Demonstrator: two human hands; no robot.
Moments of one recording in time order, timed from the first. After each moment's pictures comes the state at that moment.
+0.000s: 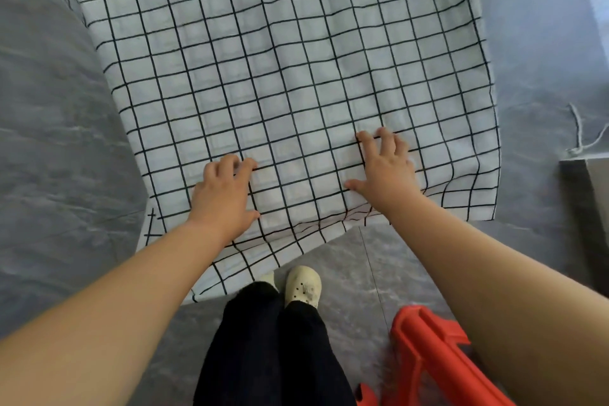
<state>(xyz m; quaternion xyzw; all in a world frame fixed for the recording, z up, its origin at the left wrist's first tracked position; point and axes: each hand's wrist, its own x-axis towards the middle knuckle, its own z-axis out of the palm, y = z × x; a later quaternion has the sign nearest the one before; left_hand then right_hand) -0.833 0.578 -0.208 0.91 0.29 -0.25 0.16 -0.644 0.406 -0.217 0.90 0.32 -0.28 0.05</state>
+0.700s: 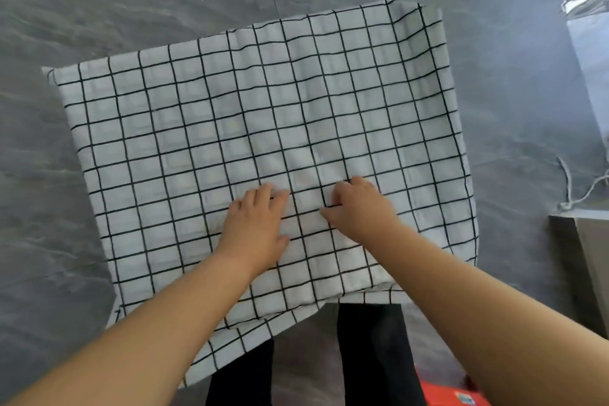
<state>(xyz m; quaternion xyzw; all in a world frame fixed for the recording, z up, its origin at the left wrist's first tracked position) -0.698 0.579 -0.202 0.93 0.22 -0.23 0.16 -0.551 0.468 -0.197 0.86 0.33 -0.38 0.03</state>
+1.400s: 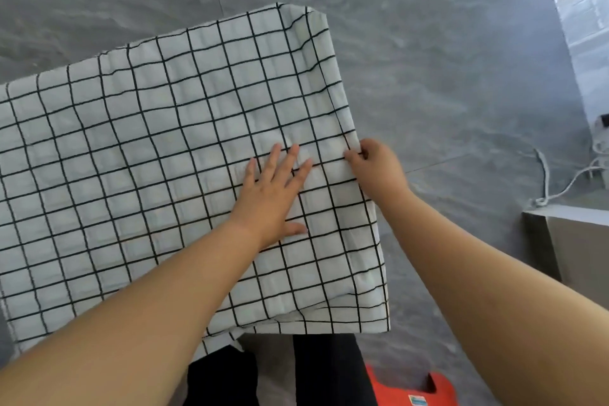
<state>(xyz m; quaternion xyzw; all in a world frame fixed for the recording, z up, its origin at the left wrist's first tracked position) -0.497 0.492 -0.227 0.94 0.12 -0.31 0.09 -0.344 0.376 -0.230 0.88 0.11 -0.39 -0.27</state>
